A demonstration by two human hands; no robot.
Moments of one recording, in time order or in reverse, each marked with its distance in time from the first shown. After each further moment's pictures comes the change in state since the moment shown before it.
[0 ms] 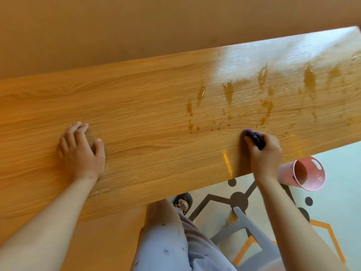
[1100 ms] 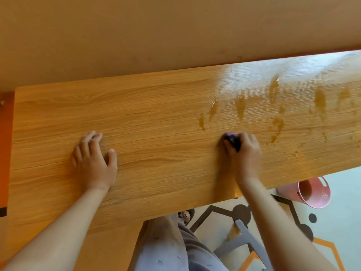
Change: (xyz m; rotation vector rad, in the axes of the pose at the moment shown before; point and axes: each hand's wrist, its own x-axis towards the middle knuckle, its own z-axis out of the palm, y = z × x) left_hand 0.002 0.002 -0.003 -0.023 -0.029 -0.015; right_hand 0.002 -0.062 0.049 -0.143 -0.111 -0.168
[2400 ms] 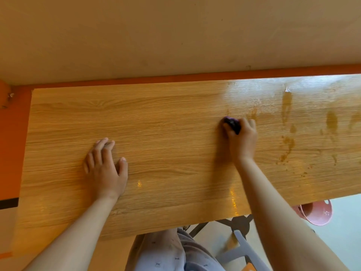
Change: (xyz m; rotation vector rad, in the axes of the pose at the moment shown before) left_hand 0.001 0.000 -0.002 0.011 -0.037 -0.013; right_hand 0.074 -0.050 0.028 0.132 0.012 0.002
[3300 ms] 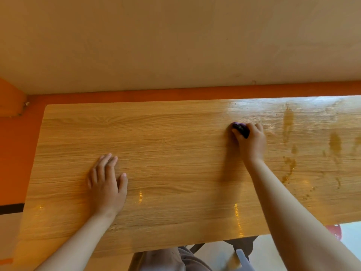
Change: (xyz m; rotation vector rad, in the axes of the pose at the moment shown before) left_hand -0.002 0.002 -0.005 -0.001 -0.069 -0.012; right_hand 0.057 0.009 -0.010 0.016 -0.070 -0.027
